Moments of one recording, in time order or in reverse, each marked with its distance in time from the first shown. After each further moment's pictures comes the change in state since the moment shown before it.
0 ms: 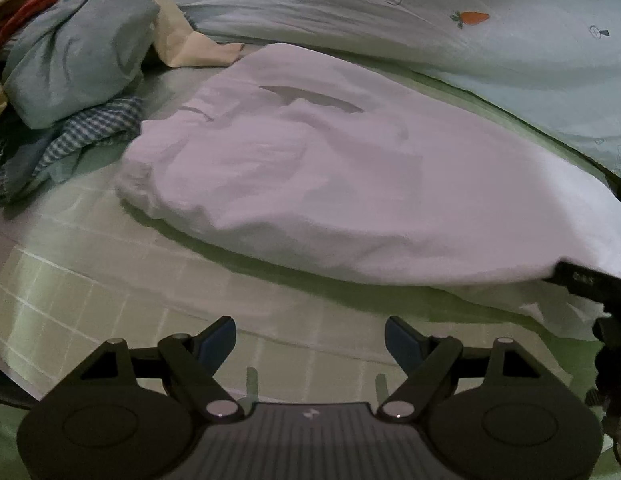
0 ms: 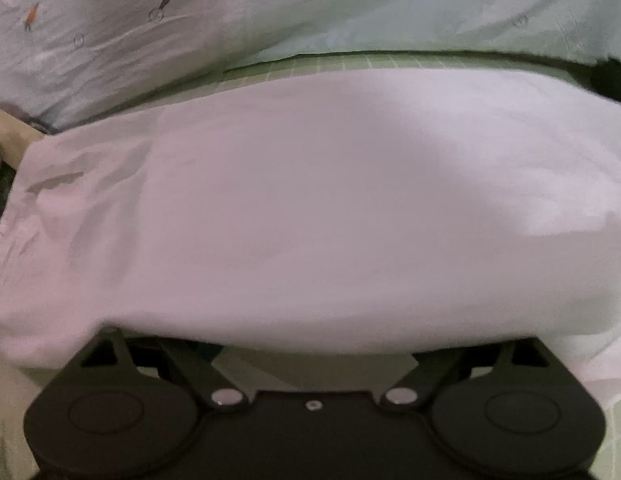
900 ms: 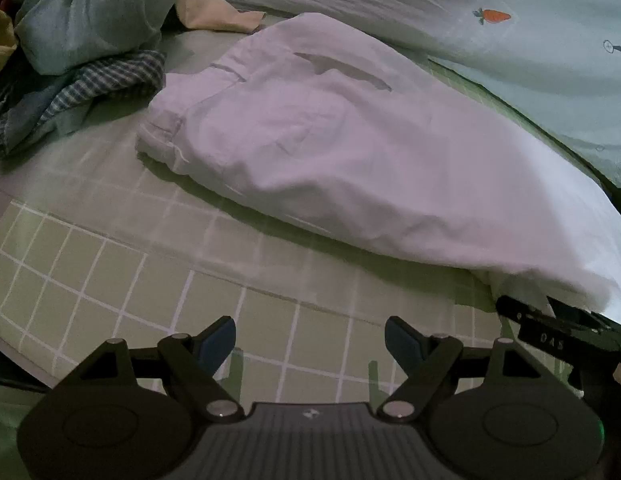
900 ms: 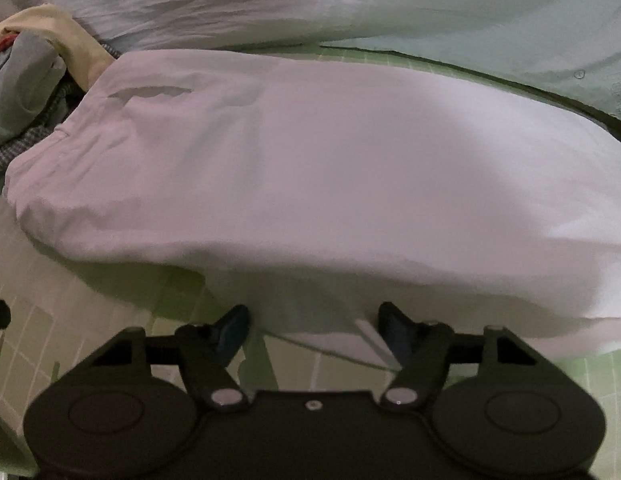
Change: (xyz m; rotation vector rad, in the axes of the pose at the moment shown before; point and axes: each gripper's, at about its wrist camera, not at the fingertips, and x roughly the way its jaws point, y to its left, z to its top) left arm 0.010 0.038 -0.012 -0.059 0.061 -0.066; right arm -0.034 0.093 -0.051 -0.201 0.013 -0.020
